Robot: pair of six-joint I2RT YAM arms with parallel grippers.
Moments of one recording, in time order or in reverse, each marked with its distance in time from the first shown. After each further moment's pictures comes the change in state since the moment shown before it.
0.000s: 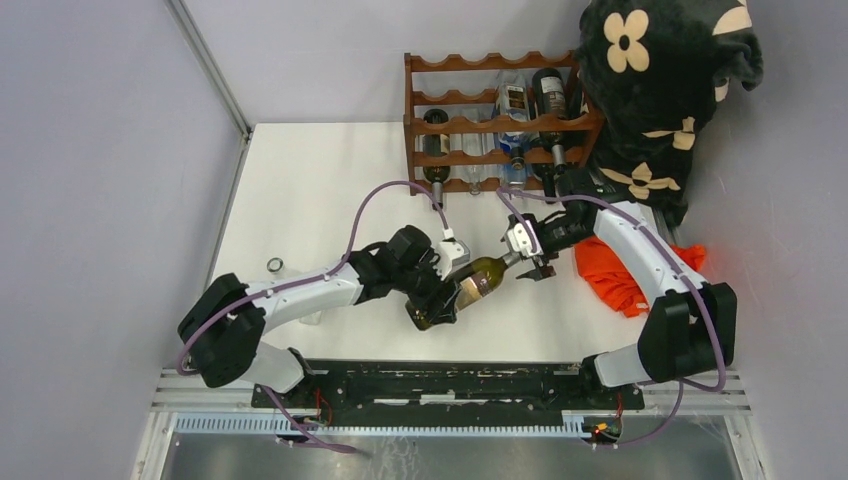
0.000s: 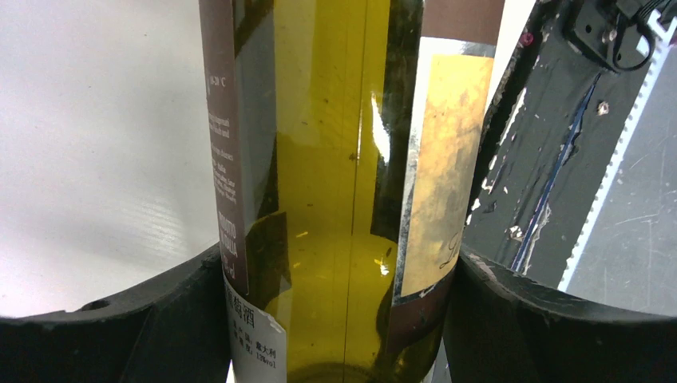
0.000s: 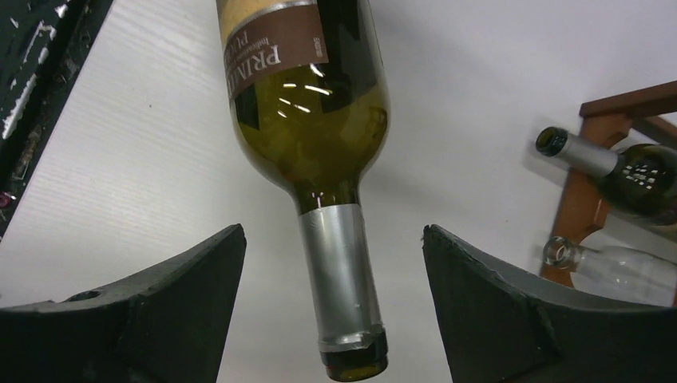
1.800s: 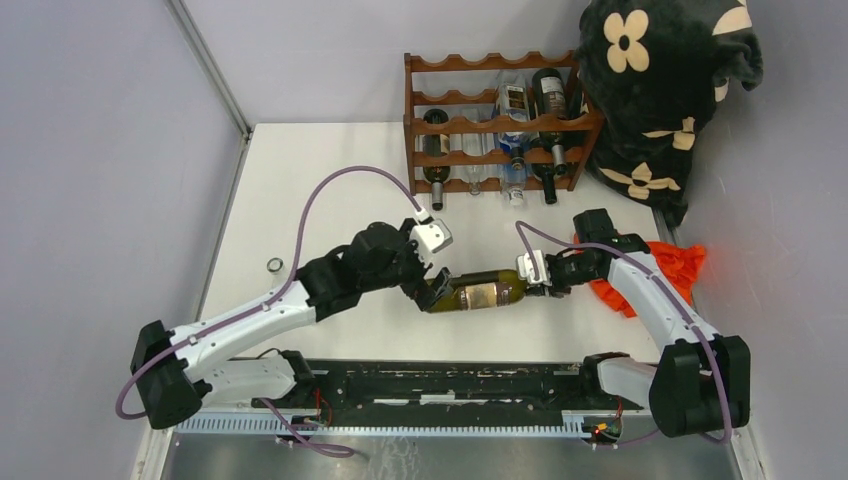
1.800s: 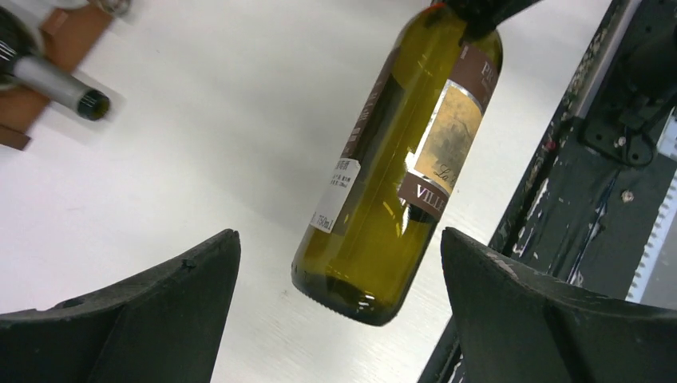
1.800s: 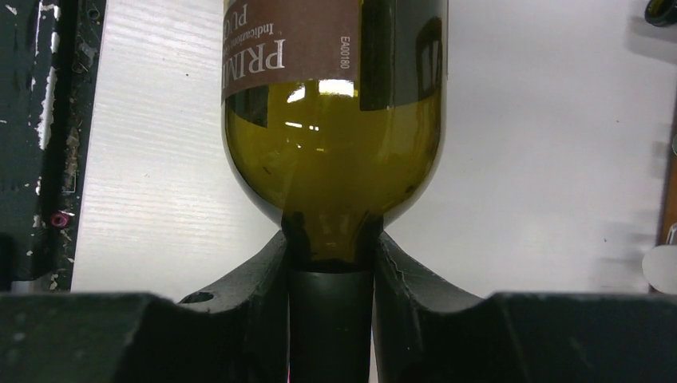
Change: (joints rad) left arm -0.069 -0.298 0.038 -0.034 -0.301 0.074; right arm -0.058 -0.235 -0.376 0.244 0.099 0.237
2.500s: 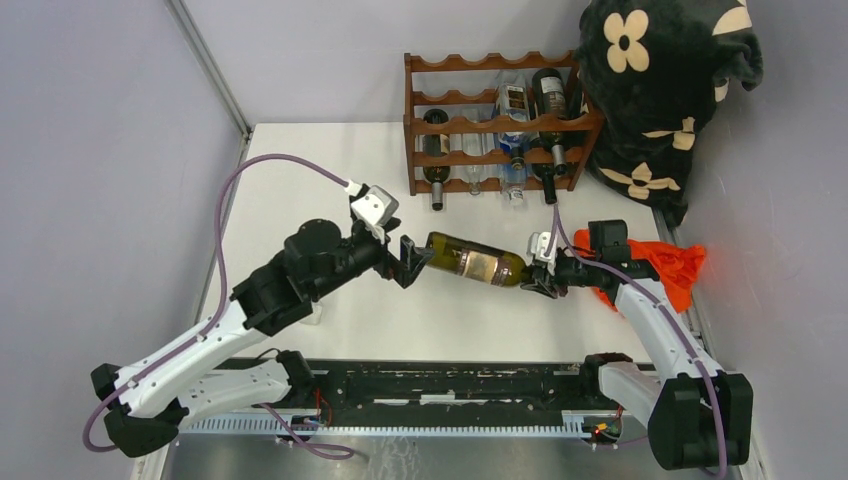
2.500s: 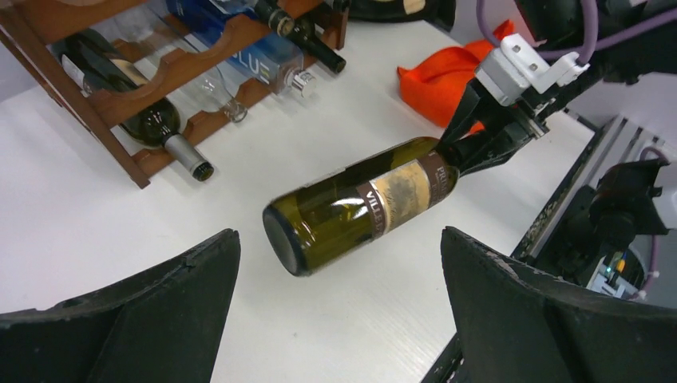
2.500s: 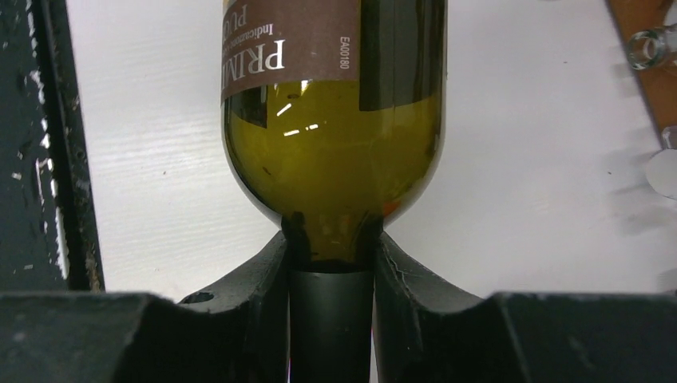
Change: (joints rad) left arm 0.001 -0.246 0.132 -0.051 -0.201 -0.149; right arm -0.088 -0.156 -0.148 0.281 -0.122 0.464
